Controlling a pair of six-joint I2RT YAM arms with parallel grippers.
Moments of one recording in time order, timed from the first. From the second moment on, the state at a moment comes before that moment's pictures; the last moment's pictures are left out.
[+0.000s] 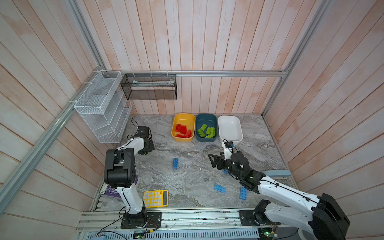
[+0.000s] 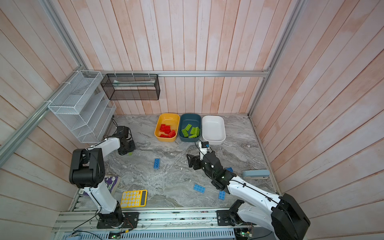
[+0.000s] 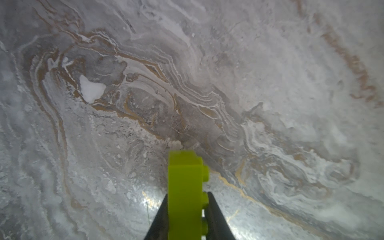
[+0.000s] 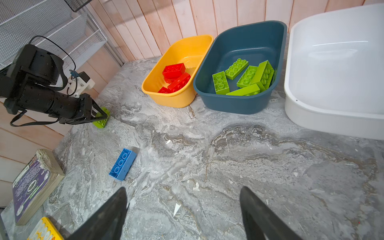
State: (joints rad) left arm 0.04 1.82 1.17 -0.50 -0.09 -0.27; right arm 0.76 1.06 0.50 0.18 0.14 0.48
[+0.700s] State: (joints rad) left arm -0.45 2.02 1.87 -0.62 0.02 -0.31; right arm 0.76 1.00 0.44 0.23 0.19 0.48
